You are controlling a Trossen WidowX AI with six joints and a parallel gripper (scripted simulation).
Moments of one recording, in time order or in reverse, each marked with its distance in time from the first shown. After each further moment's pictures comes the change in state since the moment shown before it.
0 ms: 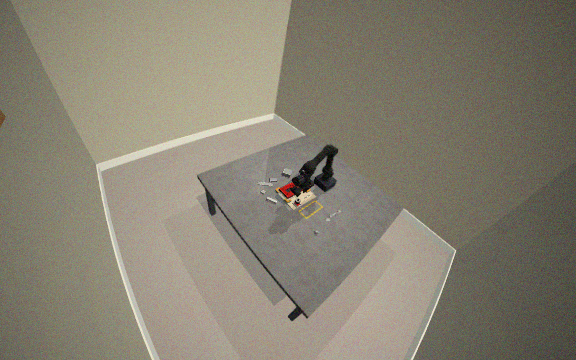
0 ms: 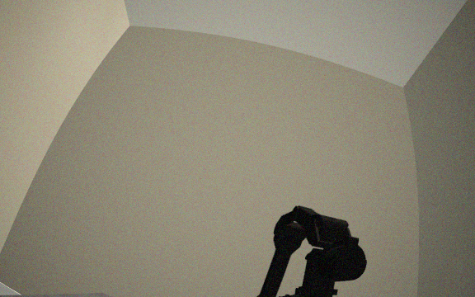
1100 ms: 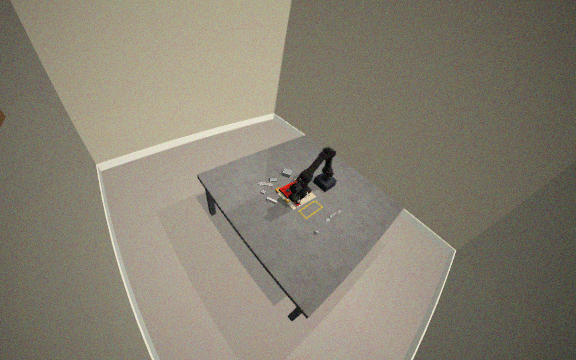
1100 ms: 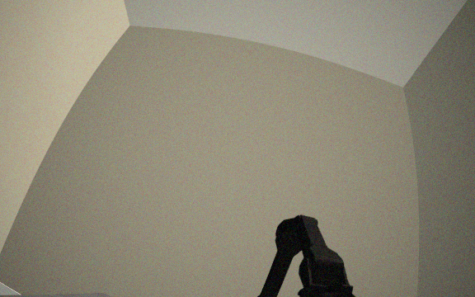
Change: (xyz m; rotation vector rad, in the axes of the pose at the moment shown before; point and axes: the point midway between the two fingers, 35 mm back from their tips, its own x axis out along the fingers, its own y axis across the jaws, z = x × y) arm 0.073 0.001 0.002 -0.003 -0.001 -0.009
